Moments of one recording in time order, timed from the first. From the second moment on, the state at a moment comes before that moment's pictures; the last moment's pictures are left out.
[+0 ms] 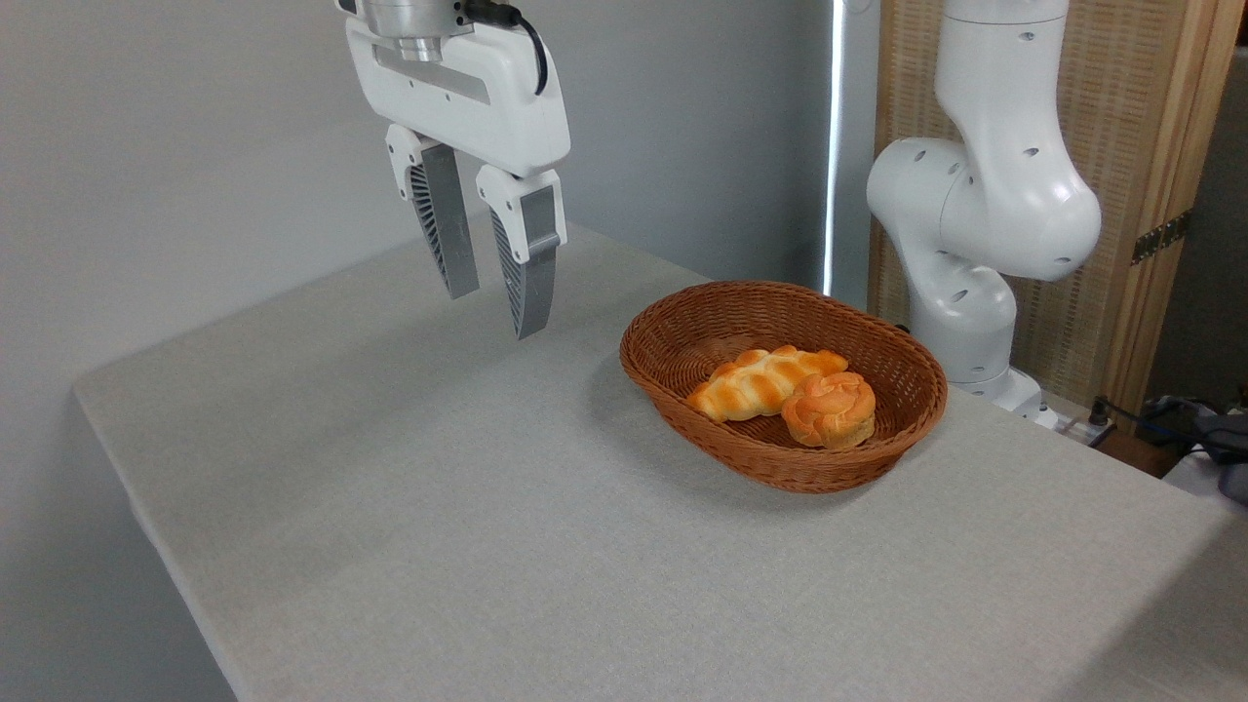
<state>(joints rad) -0.07 -0.05 -0.02 -1.61 -0.04 1.60 0.66</state>
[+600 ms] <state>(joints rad) -0.06 -0.04 0.02 -1.61 -0.12 1.60 0.69</state>
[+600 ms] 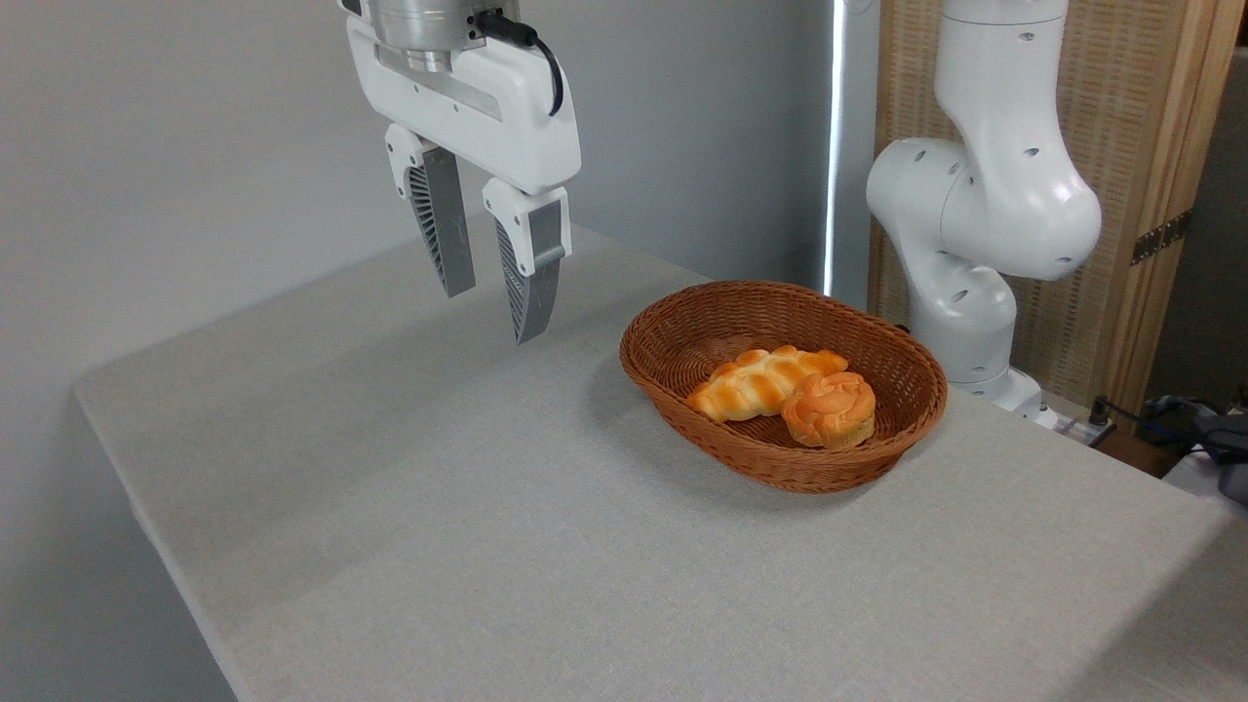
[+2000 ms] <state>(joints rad) -0.11 -0.35 0.01 -2.03 -0.09 1.57 0.82</state>
